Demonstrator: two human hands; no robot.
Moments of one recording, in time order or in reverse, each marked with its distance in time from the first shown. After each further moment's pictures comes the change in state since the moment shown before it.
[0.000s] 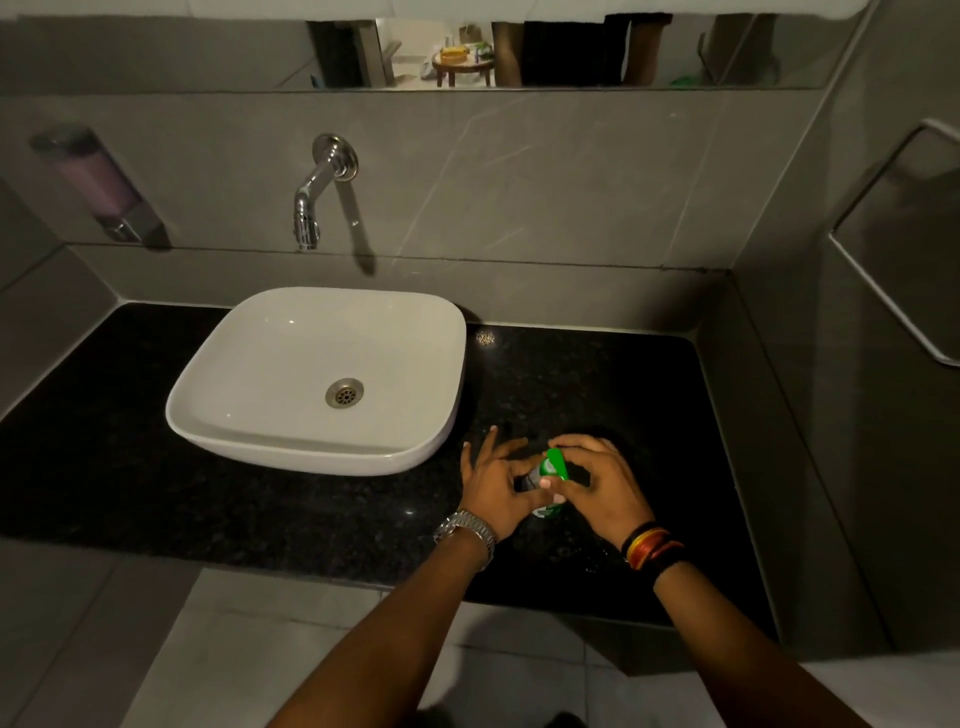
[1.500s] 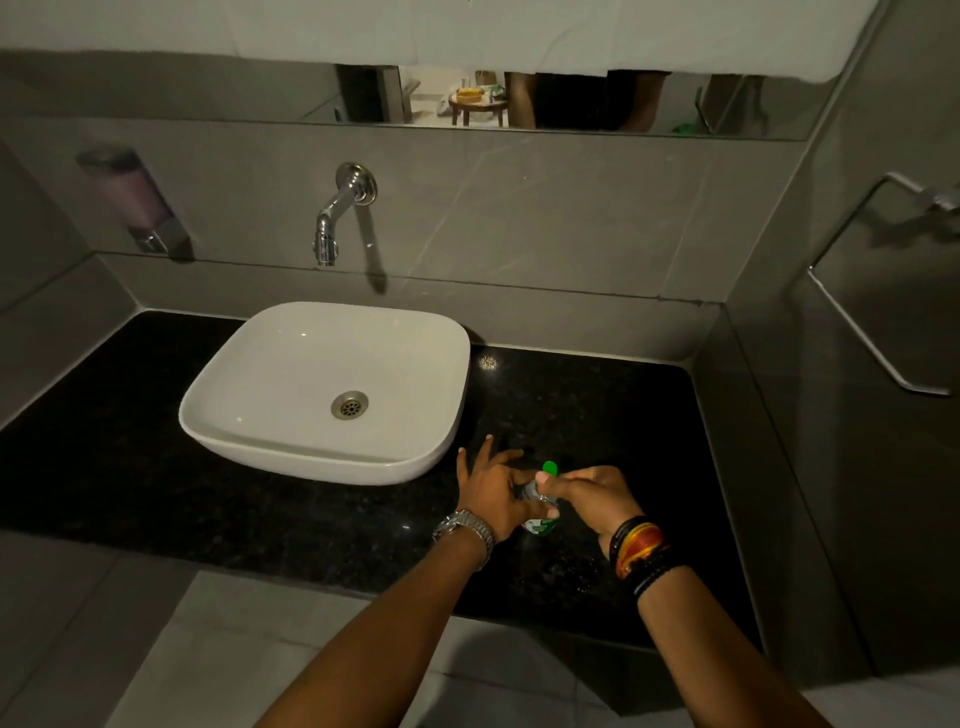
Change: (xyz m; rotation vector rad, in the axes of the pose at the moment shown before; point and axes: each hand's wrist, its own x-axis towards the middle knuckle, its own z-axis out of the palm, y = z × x) left_hand 0.002 0.023 -0.019 0.139 -0.056 -0.045; right_hand 0.004 -0.040 -0.012 0.623 -0.041 0.713
